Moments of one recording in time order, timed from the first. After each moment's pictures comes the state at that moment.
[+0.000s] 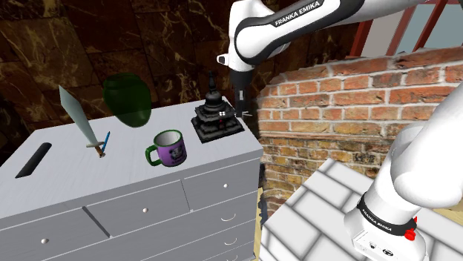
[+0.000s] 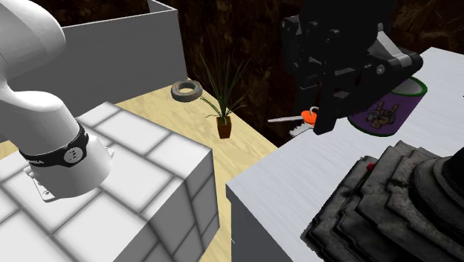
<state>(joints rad) 0.18 -0.18 0.06 -2.18 0.03 2.08 -0.65</state>
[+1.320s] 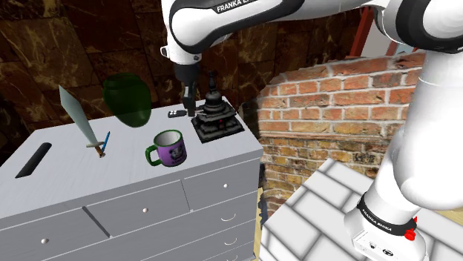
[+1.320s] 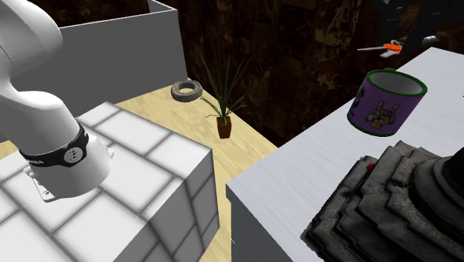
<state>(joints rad) 0.30 0.16 0.19 -1.67 -0.03 1.90 -0.39</state>
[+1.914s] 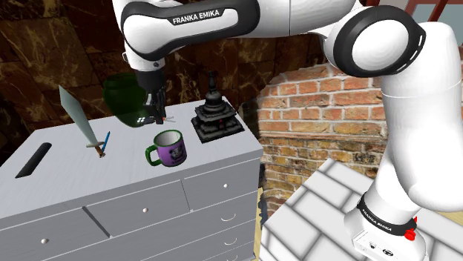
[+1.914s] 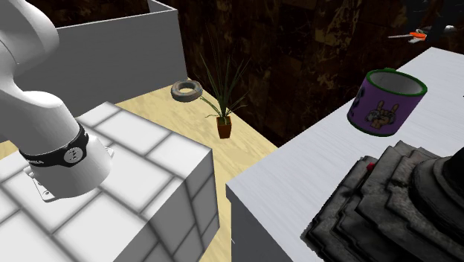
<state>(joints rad) 0.41 0.46 0.22 -1.25 -0.10 1.78 -0.26</state>
